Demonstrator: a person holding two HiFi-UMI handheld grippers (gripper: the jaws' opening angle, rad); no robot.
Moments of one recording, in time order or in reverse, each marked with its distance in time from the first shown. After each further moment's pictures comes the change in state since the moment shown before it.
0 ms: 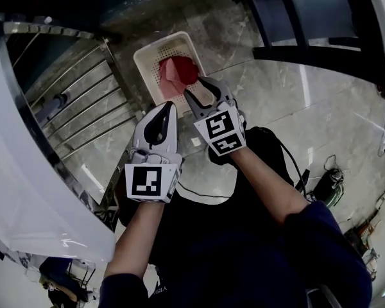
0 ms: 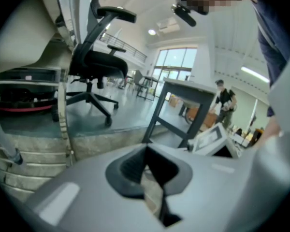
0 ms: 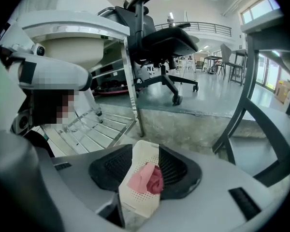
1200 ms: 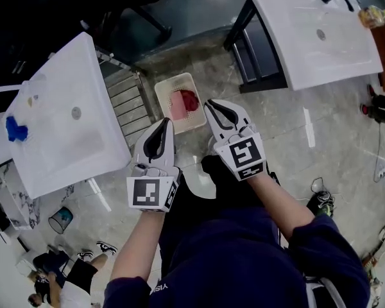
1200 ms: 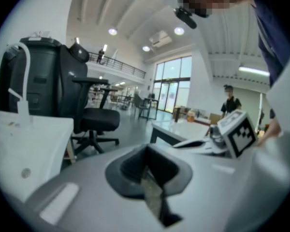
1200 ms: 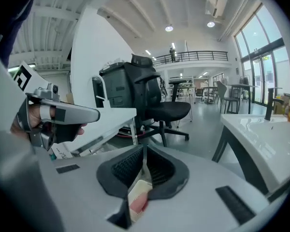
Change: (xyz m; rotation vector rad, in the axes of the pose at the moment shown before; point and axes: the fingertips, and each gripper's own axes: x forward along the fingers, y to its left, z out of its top) left arm -0.157 -0.136 0.265 0.113 -0.173 0.115; right arm -0.320 -0.009 0.236 -0.062 -0.311 0.015
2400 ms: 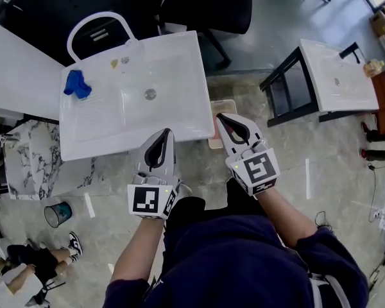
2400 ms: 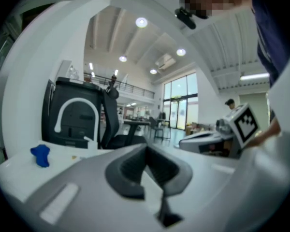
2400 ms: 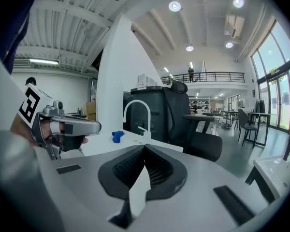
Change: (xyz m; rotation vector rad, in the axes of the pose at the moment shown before) left arm -0.298 0.175 0.068 0.023 -0.236 0.153; right arm -0.008 0.299 0.173 -0.170 -0.191 0.103
